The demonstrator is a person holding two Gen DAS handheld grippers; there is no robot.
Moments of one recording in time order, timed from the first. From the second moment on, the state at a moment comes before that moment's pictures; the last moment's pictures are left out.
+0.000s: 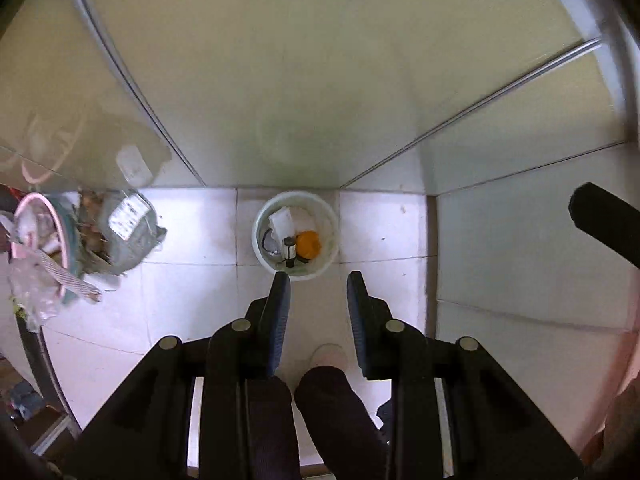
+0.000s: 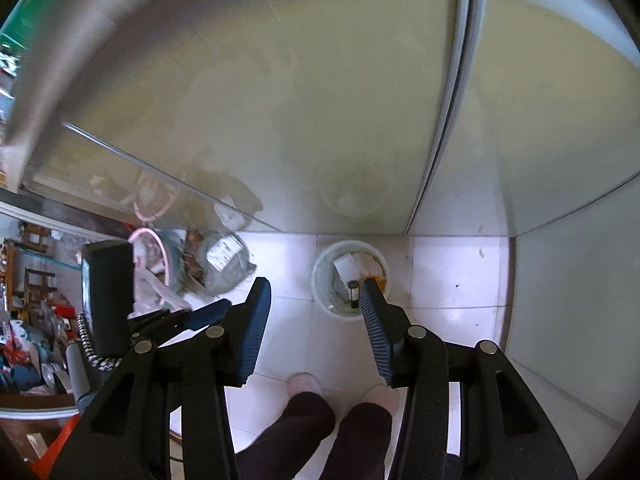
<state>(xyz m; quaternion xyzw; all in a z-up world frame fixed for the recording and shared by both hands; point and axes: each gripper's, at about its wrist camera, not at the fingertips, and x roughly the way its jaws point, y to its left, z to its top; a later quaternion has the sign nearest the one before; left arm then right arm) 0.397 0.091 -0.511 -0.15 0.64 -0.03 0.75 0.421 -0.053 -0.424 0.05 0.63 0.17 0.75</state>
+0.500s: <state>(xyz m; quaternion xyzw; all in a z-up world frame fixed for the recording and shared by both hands) 0.334 0.125 -0.216 -0.13 0.48 -0.06 0.87 0.361 -0.058 -0.168 0.05 0.49 0.15 0.86</state>
